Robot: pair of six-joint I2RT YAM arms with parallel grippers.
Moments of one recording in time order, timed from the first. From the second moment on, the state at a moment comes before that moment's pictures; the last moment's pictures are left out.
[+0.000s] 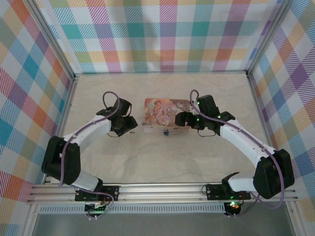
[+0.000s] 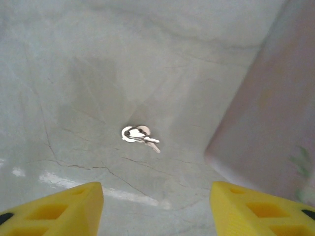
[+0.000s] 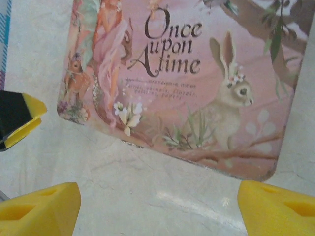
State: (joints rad) left arm -0.40 1.51 1.00 -0.67 0.00 -0.90; right arm 0.46 1.30 0.95 -0.53 -0.32 0.54
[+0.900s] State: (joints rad) left arm -0.43 1.76 1.12 -0.69 -0.08 -1.16; right arm 0.50 1.25 0.90 -0.54 -0.27 0.57
